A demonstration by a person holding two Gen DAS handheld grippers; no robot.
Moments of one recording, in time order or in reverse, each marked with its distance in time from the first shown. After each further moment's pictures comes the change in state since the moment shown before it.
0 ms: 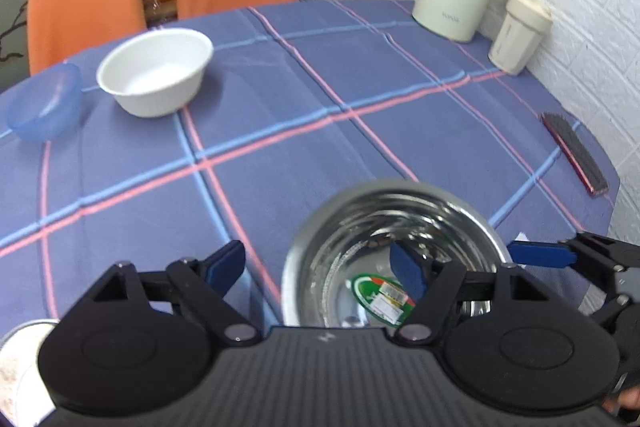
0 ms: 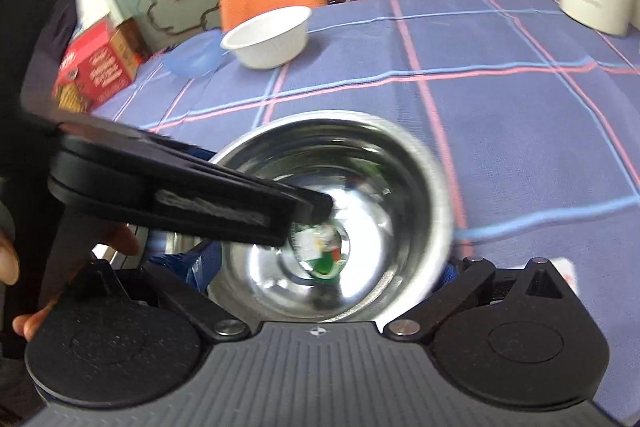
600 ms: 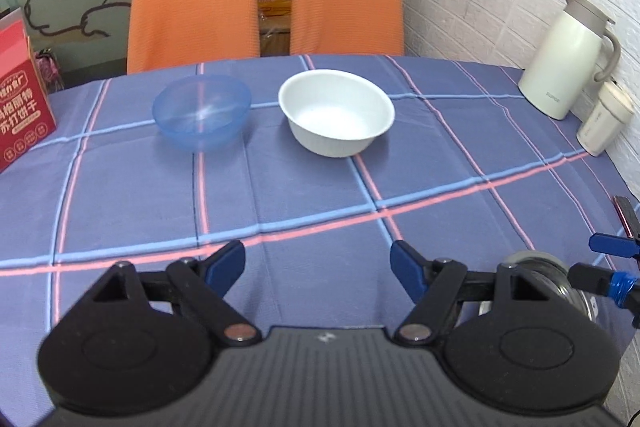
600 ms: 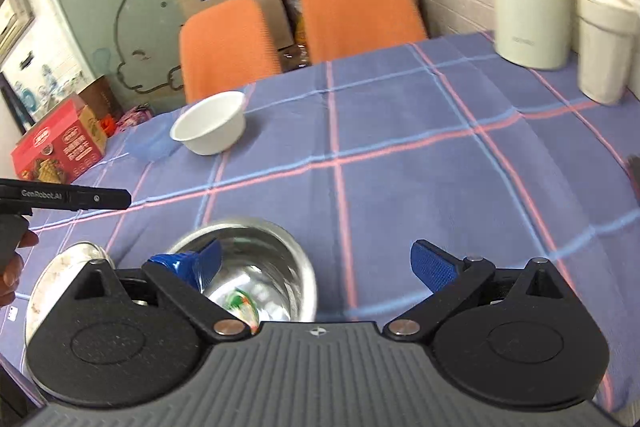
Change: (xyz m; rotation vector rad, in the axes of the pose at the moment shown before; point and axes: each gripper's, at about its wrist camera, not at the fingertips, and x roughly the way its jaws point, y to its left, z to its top) left arm -0.045 0.109 0.016 -0.174 -0.076 0.166; right arm -0.024 -0.030 0.042 0.018 -0.116 -0.035
